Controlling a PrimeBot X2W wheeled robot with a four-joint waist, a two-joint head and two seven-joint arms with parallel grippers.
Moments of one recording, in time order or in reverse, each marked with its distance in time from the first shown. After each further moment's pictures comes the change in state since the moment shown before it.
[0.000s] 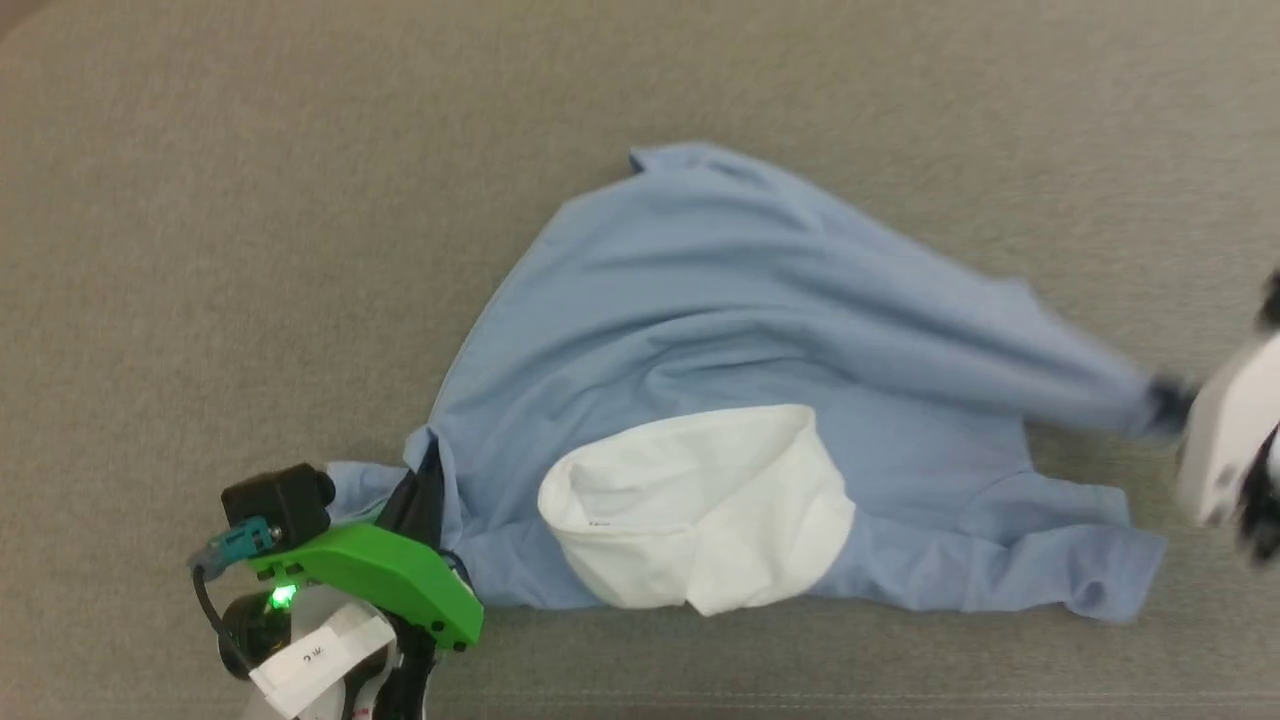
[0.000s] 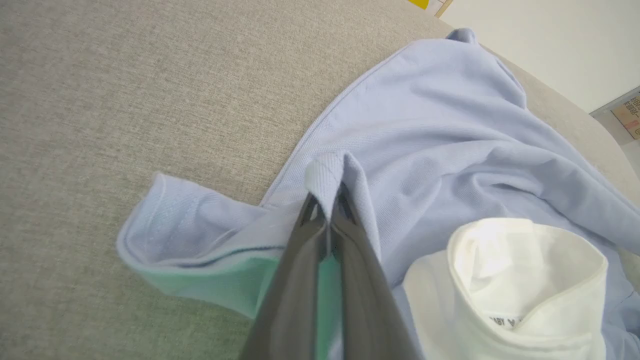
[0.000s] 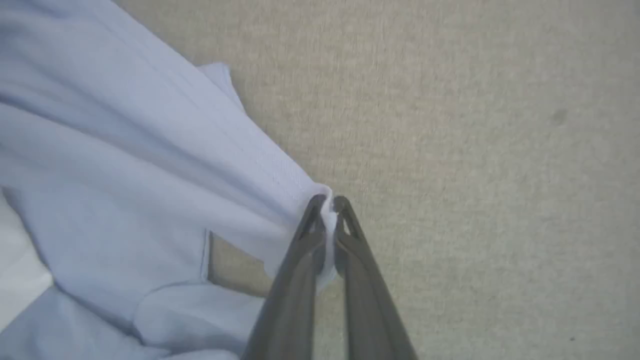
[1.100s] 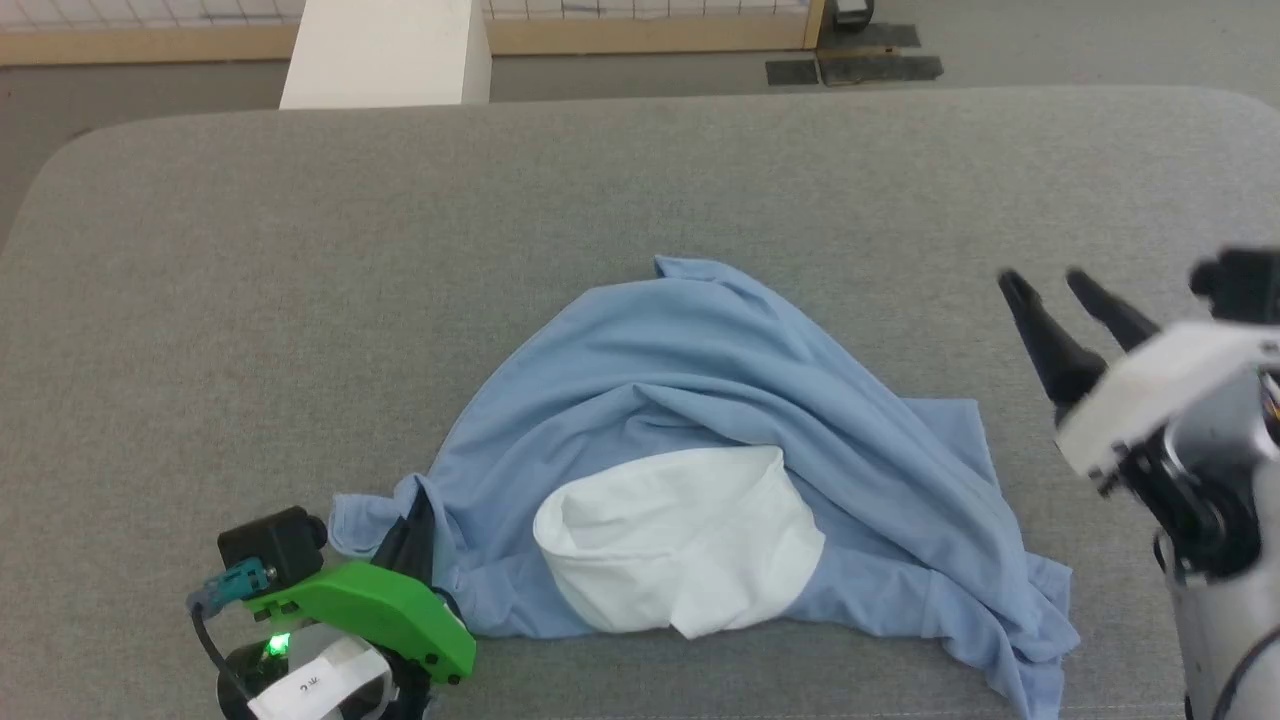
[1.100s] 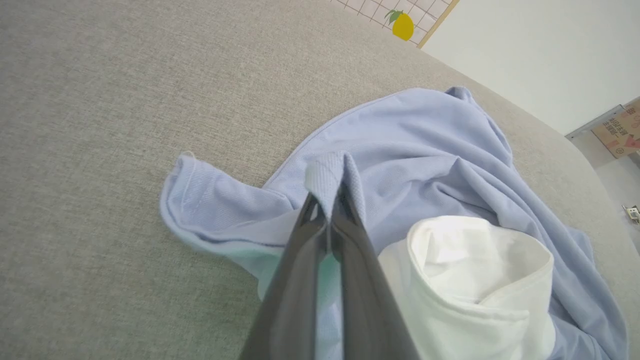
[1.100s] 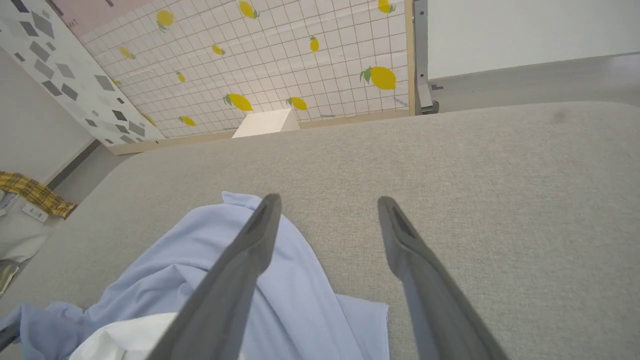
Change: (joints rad) left arm 0.055 -0.006 0.013 0.040 -0.027 0.023 -0.021; right arm 0.015 0.189 0.058 -0.080 0.103 0.000 -0.399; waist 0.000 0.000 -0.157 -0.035
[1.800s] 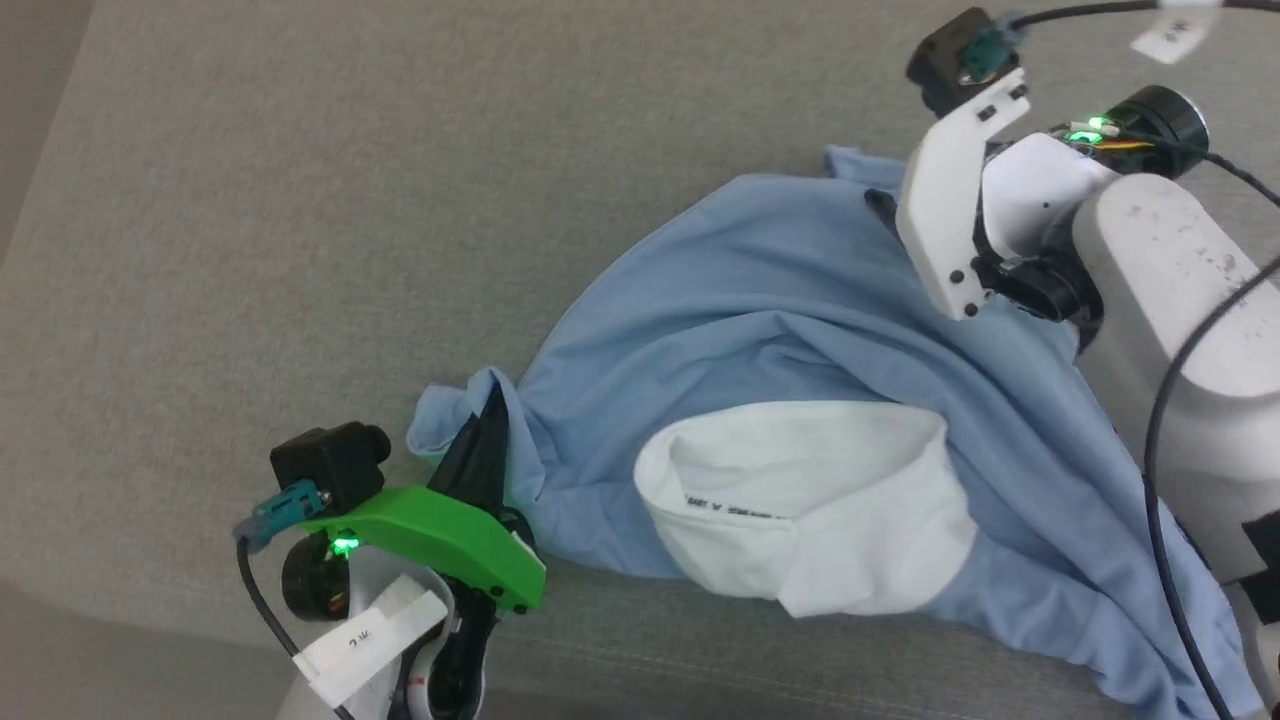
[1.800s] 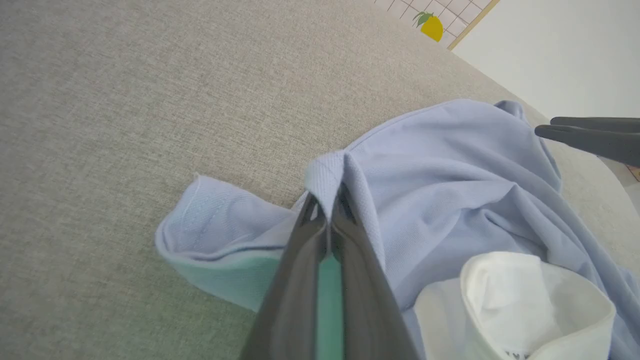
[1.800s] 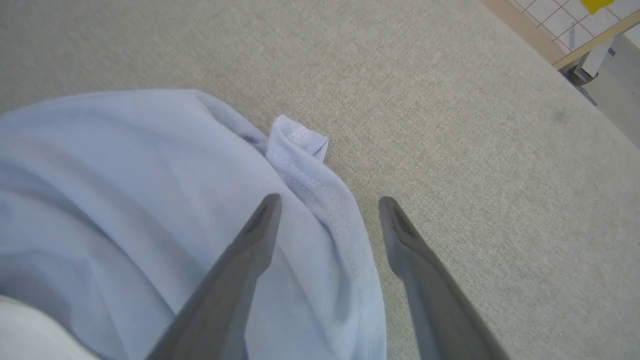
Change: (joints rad) left arm -0.122 -0.043 -0.085 -0.067 0.010 -0.030 -0.030; right arm -0.623 -0.096 0.573 0.448 -0.116 0.000 0.298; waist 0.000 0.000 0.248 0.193
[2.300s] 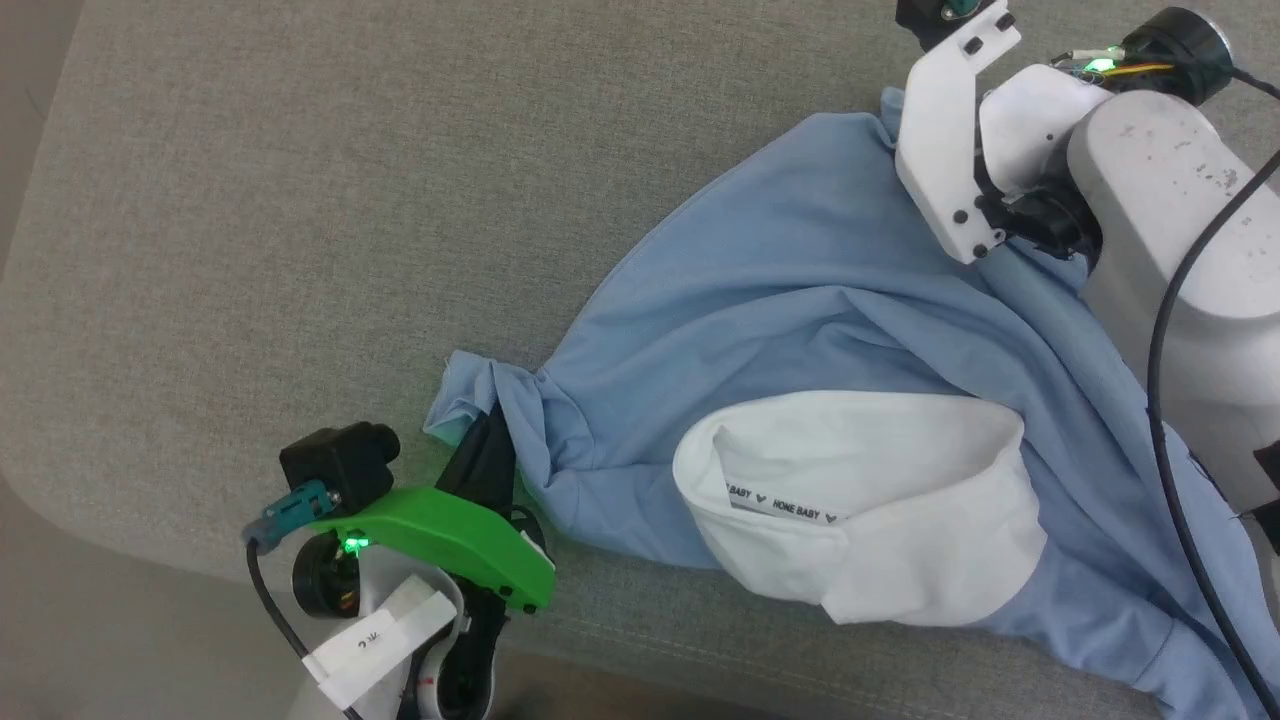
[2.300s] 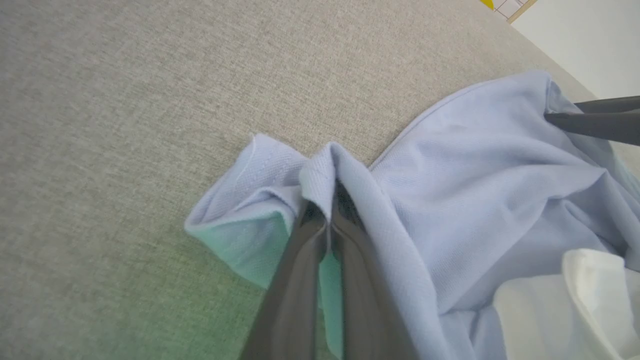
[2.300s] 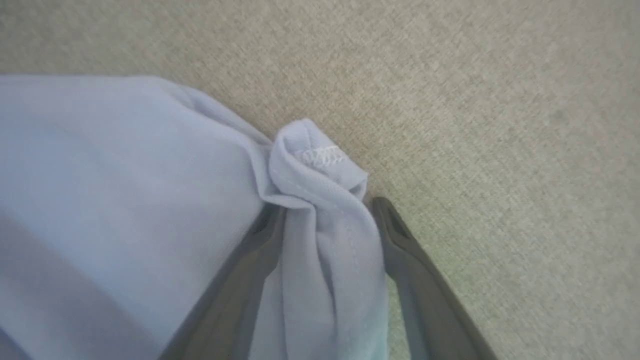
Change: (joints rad) left arm -0.008 -0.013 -0.011 0.012 -0.003 -0.007 -0.023; right arm -0.164 0.000 0.149 0.129 0.028 0.000 0.119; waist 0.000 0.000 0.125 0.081
